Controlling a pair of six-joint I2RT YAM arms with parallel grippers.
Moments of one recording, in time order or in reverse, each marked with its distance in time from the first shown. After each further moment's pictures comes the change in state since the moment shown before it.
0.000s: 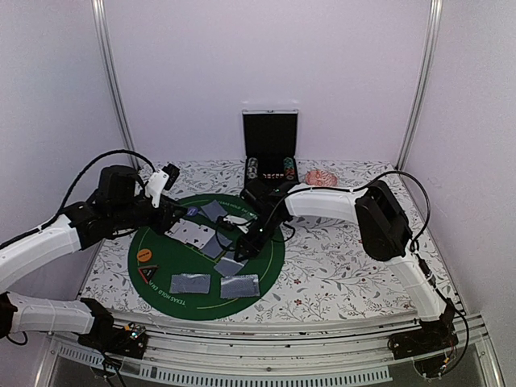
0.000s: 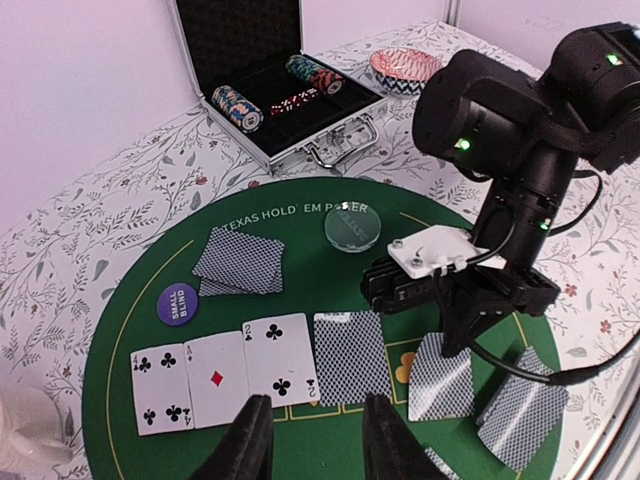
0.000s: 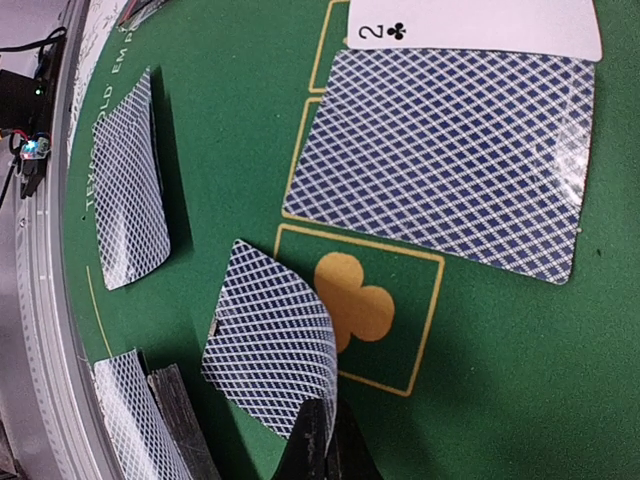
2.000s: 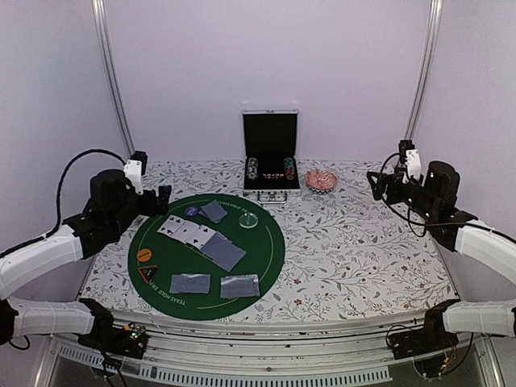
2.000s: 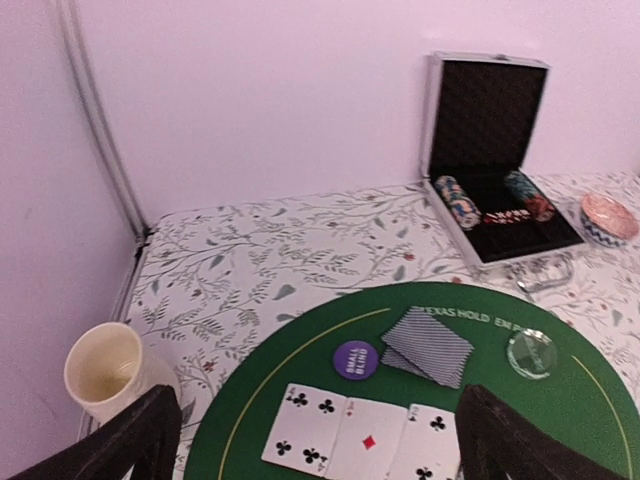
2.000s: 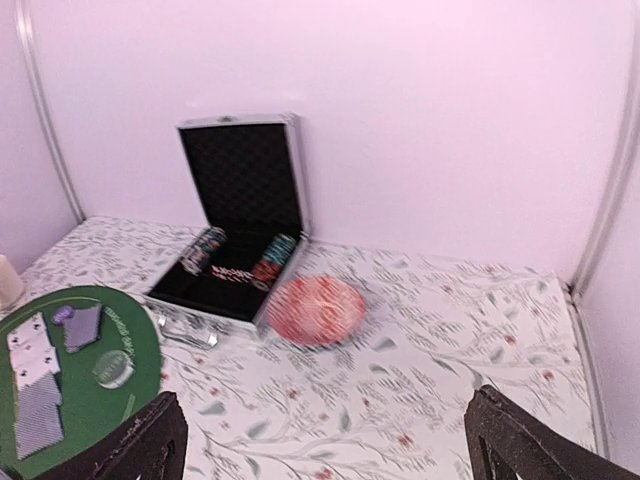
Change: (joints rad) left arm 0.064 -0.019 -0.102 0.299 -0.394 -0.137; right arm -0.597 -1.418 -1.379 1.002 0.525 0.236
